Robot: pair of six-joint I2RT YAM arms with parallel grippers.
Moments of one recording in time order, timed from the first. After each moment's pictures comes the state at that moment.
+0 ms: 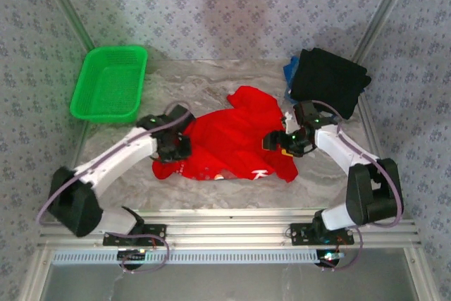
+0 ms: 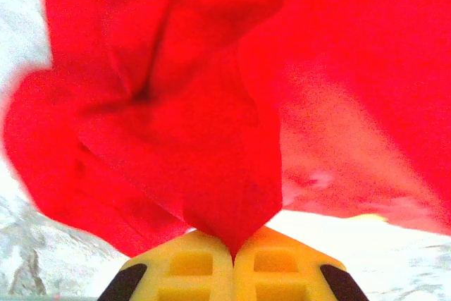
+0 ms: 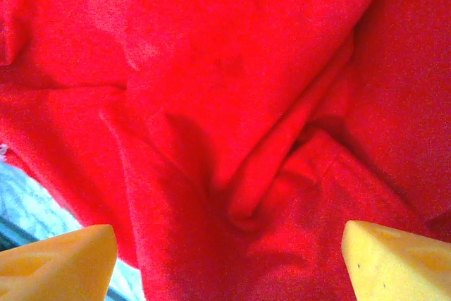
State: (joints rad) left arm -0.61 1.34 1.14 -1.08 -0.05 -0.77; right arm 0.22 1.46 0.92 -0.70 -0.46 0.31
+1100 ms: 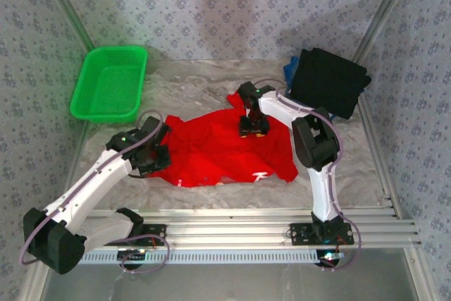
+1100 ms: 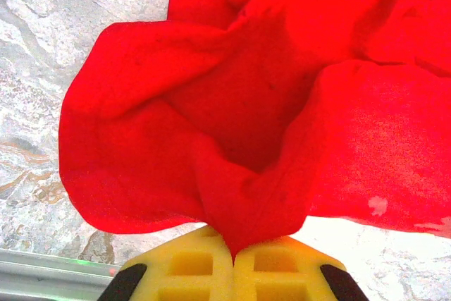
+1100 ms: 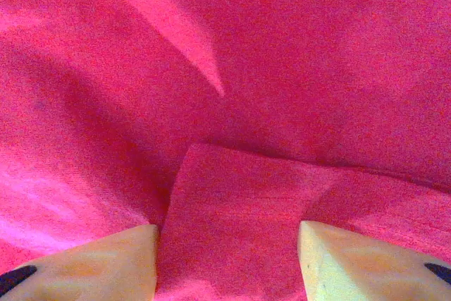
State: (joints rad) left arm -0.52 1.08 0.93 -1.11 -0.09 -0.78; right arm 0.51 2.12 1.65 -0.98 -0.05 0.40
